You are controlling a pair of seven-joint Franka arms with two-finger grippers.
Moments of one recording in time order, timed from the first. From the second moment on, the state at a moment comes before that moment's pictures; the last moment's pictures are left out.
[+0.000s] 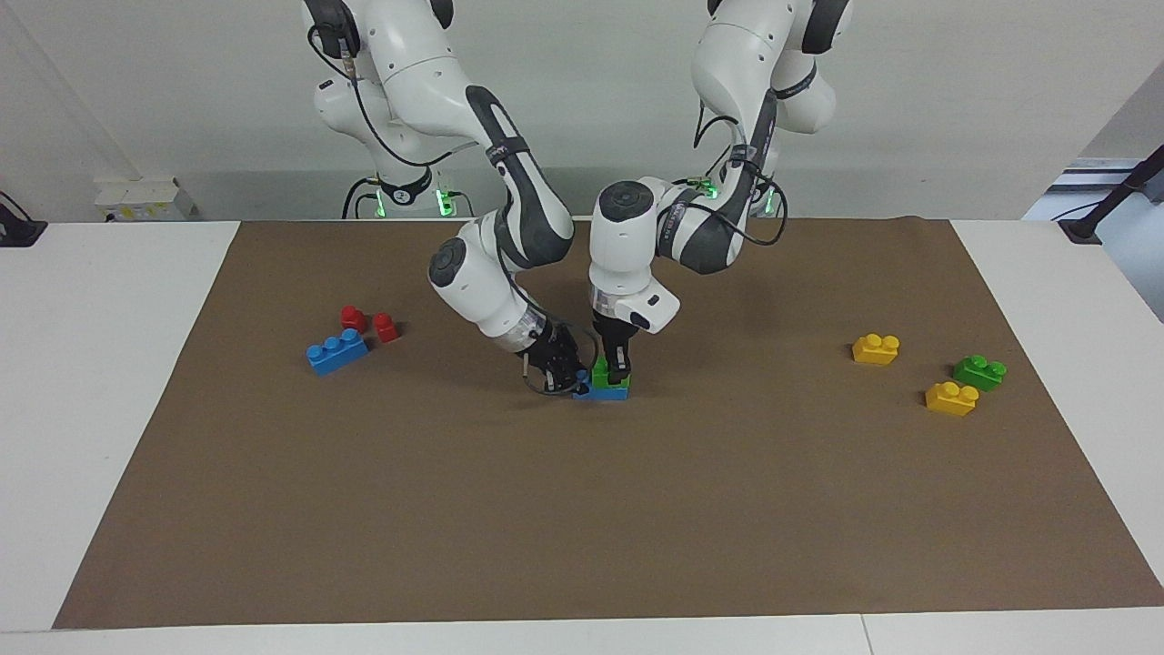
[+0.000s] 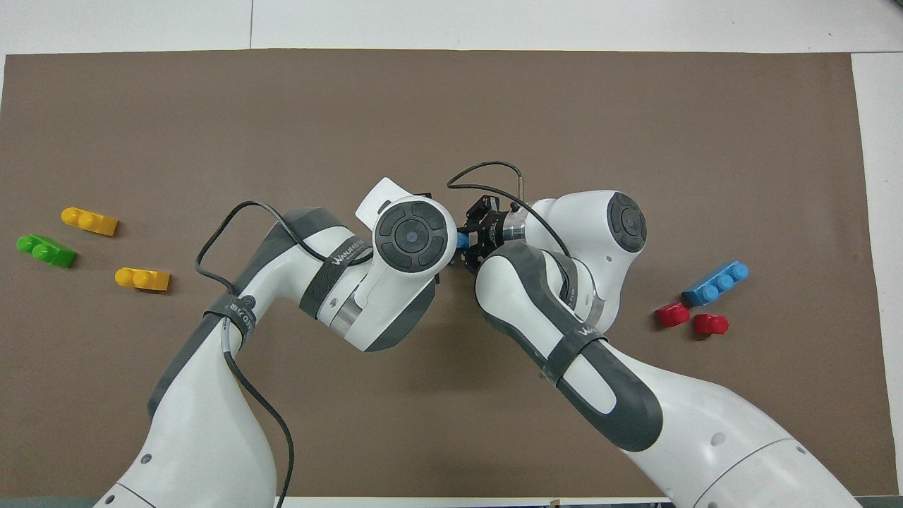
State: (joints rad) left arm -0.64 0.38 -0.03 -1.80 0.12 2.30 -2.32; right arm 0.49 0.41 0.01 -1.93 0.84 2.54 1.46
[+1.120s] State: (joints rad) left arm -0.19 0.10 -0.01 -1.75 0.04 1.90 -1.42; right arm -0.08 0.33 -0.02 -1.85 0.64 2.00 0.99
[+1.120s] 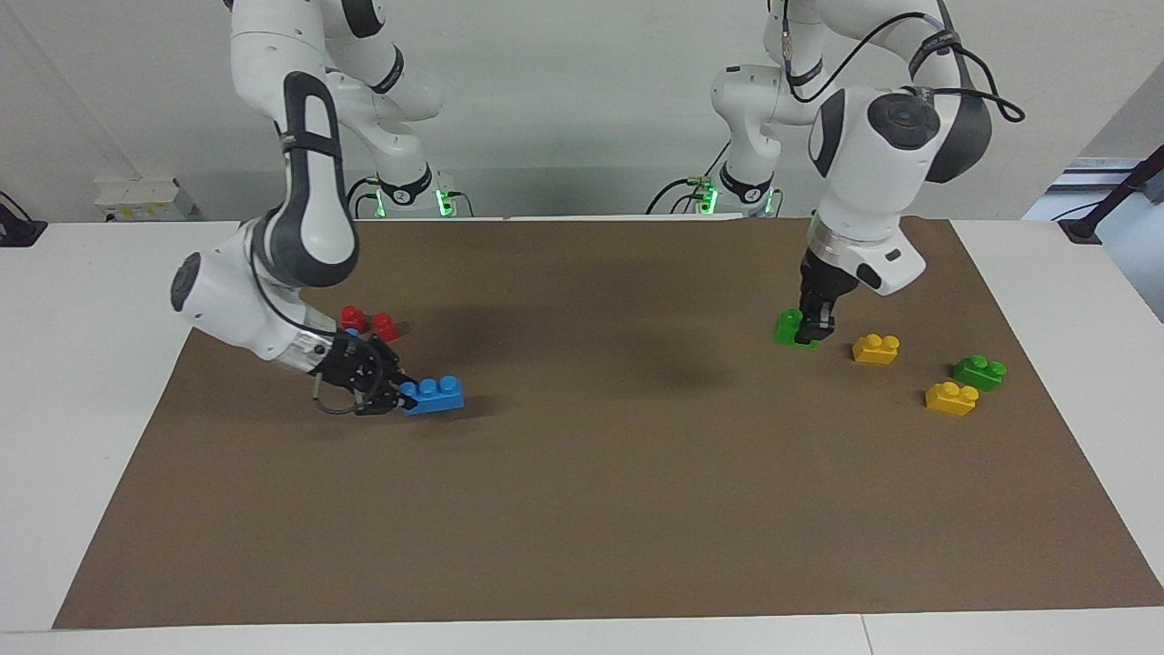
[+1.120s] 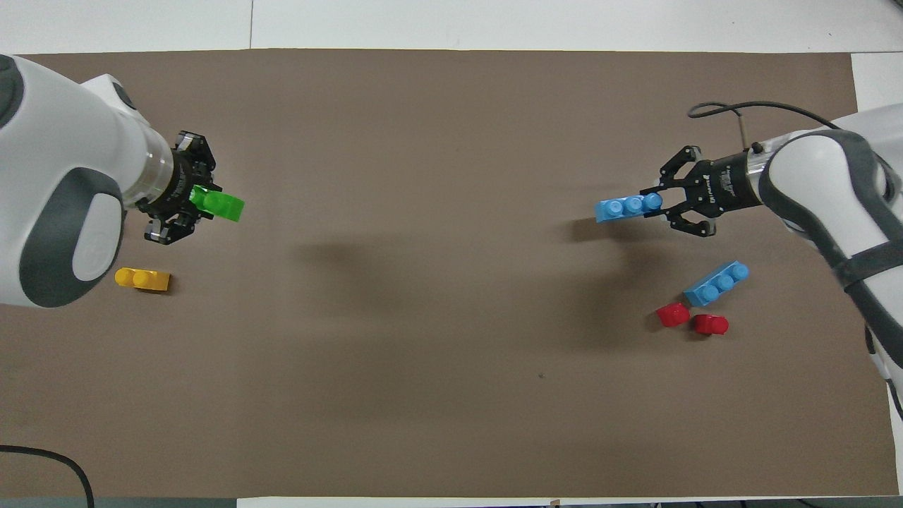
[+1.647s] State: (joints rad) left arm 0.02 0.25 -0.01 -1.76 0.02 2.15 -1.08; right arm -0.18 0.33 -0.02 -1.91 0.63 1.98 0.92
